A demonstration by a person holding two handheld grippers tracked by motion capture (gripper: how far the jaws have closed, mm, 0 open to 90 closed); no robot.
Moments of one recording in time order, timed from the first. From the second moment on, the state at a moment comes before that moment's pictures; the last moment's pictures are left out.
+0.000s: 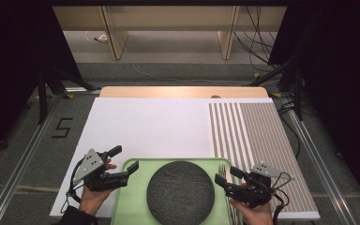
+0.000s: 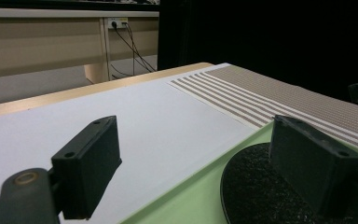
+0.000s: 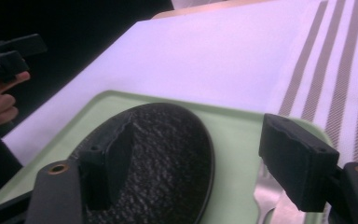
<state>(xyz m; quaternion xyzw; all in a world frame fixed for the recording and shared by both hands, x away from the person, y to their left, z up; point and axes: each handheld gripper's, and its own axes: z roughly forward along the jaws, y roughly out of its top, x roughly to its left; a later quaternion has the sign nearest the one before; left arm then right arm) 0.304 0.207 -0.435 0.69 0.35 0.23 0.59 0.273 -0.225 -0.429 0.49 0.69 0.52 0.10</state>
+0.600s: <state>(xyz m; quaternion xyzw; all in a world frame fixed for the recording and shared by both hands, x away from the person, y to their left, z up) 0.303 0.206 -0.435 0.69 0.34 0.22 0.60 0.274 -0.231 -0.420 0.44 0.70 0.53 0.17</state>
